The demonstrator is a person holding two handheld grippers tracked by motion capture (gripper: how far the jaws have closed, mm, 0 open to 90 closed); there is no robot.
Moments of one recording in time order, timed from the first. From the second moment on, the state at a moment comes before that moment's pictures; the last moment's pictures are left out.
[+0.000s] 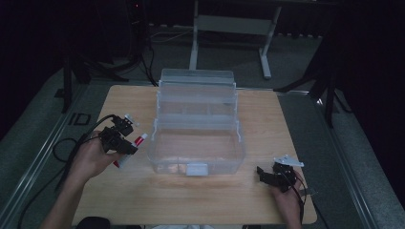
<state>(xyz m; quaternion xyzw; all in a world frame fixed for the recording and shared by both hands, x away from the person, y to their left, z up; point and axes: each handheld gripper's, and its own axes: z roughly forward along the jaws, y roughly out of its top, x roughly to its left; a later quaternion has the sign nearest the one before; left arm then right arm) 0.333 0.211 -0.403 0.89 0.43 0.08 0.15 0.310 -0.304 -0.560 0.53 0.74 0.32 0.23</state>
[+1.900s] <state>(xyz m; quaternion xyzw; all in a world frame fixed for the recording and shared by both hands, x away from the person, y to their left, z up) 0.352 0.163 -0.378 0.93 0.33 0.09 0.16 0.310 -0.304 -0.560 0.54 0.74 0.32 0.23</state>
